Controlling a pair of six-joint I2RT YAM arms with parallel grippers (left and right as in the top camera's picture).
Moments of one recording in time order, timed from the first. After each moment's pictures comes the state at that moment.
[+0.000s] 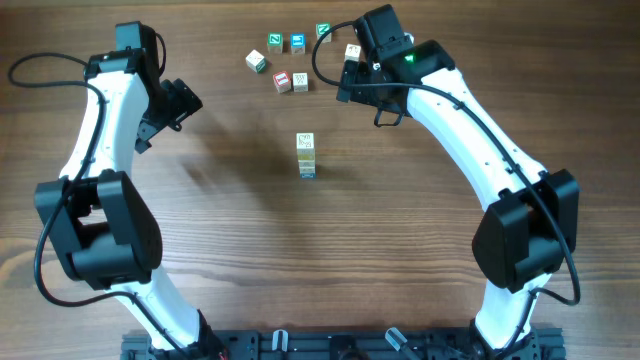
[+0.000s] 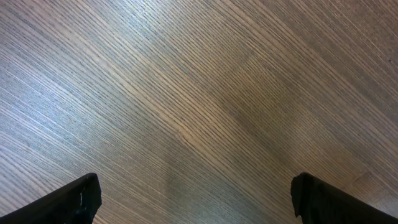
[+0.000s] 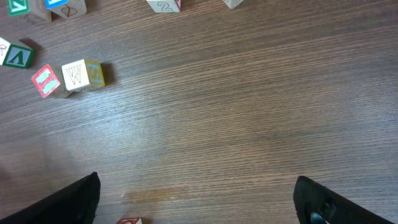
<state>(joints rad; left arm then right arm) 0.12 1.97 1.62 -1.04 -0.11 -0.59 0.44 1.99 1.78 -0.93 0.12 0.62</state>
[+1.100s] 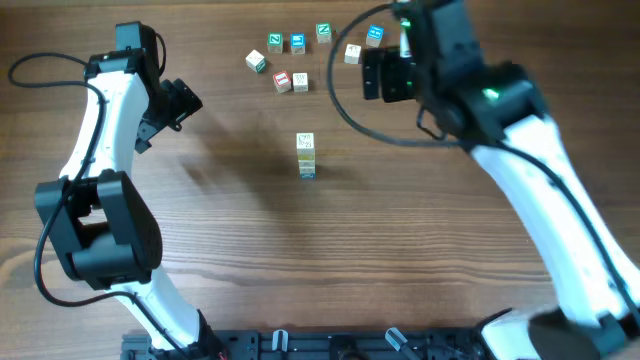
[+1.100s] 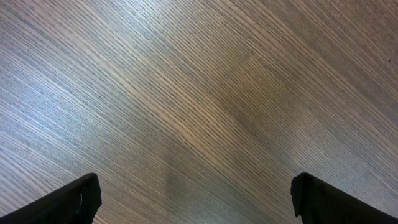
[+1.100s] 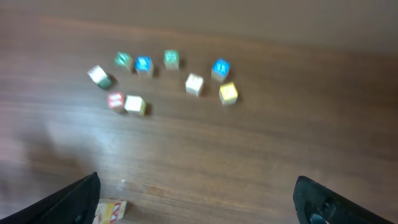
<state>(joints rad) 0.12 1.97 1.62 -1.04 -0.11 -0.59 0.47 1.60 1.77 -0.94 0.20 0.20</state>
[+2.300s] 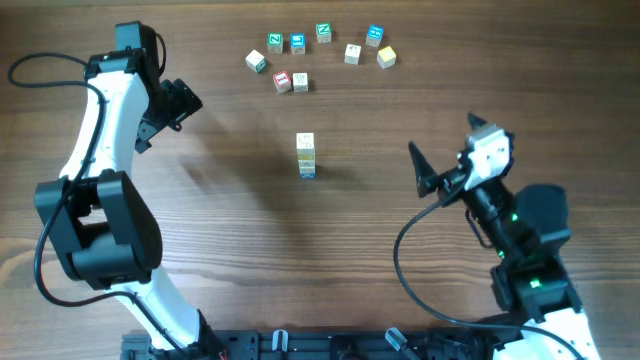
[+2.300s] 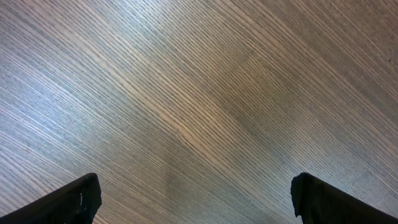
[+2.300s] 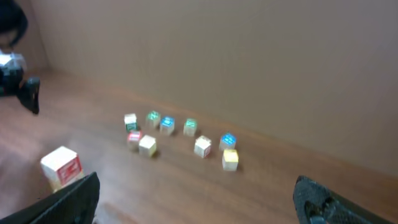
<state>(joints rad) 0.12 1.97 1.62 -1.04 -0.11 -0.59 0.21 0.73 0.45 0.19 -0.22 -0.12</state>
